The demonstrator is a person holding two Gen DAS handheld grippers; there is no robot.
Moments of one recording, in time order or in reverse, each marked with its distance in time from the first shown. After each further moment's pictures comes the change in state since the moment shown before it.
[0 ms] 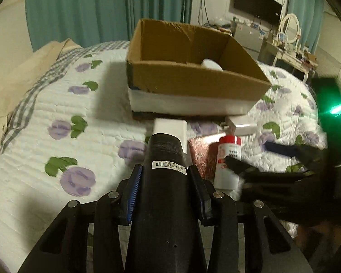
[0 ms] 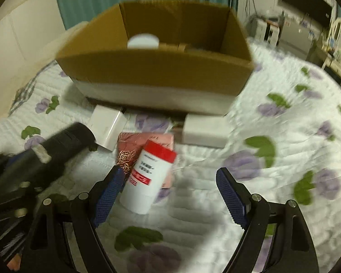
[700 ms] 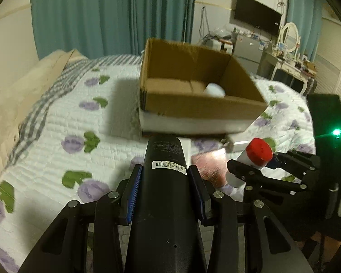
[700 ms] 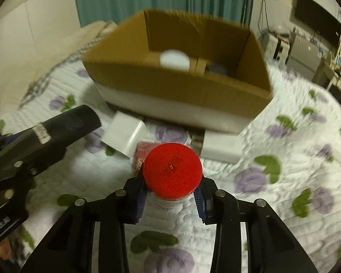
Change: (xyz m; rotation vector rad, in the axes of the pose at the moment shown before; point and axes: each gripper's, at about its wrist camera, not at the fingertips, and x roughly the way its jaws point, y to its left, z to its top) left arm -0.029 0.004 0.018 -0.003 -0.076 -0.003; right arm -0.035 0.014 0.006 -0.108 -0.084 0.012
